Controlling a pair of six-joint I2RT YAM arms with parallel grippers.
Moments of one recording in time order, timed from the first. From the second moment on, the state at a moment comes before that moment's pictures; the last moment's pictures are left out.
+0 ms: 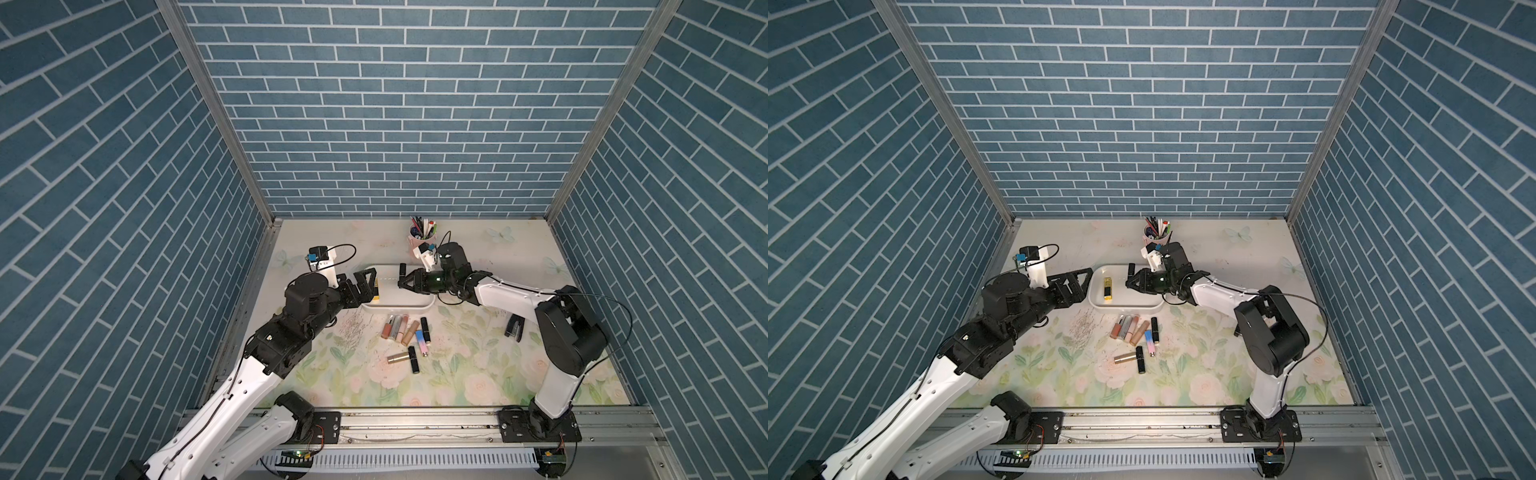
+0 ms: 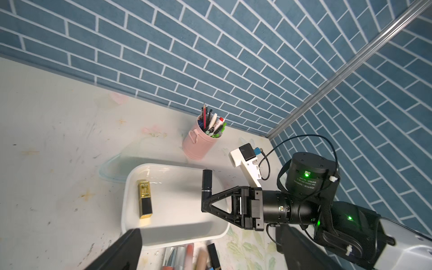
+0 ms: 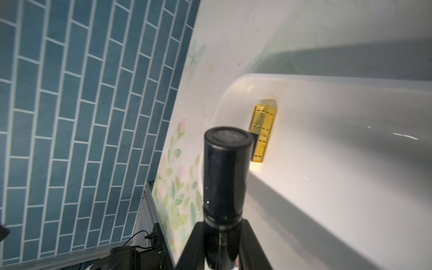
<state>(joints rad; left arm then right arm) -0.57 0.80 0.86 -0.39 -0.11 -0.62 0.66 1.85 1.16 0.03 -0.61 0.67</state>
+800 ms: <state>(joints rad) -0.57 0.76 0.81 -0.48 -0.17 -0.59 0.69 2.11 1.35 -0.02 -0.59 0.67</state>
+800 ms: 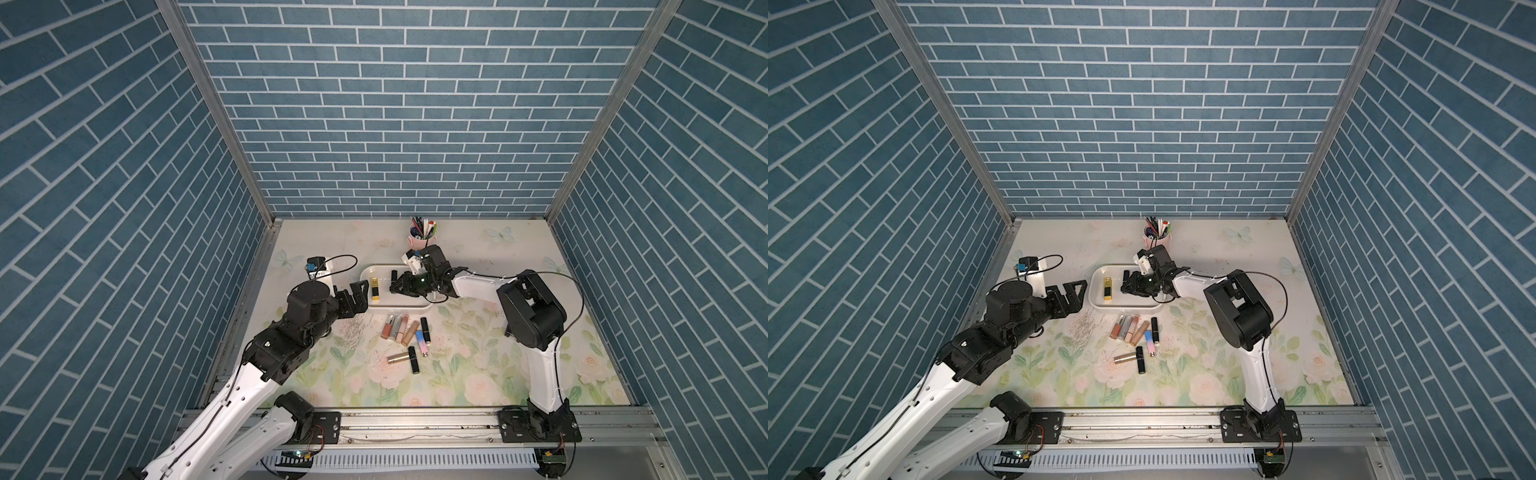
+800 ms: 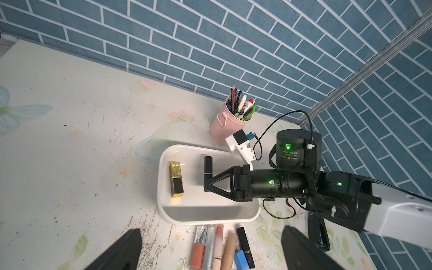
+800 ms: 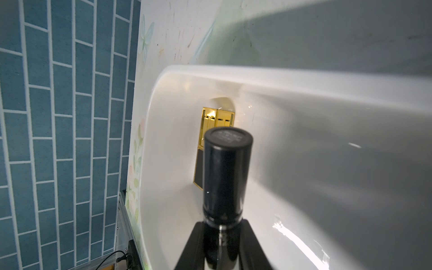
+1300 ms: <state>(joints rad) -0.57 0.75 0.79 -0.51 -0.19 -0.58 0.70 2.21 1.45 -0.03 -0.59 0.67</state>
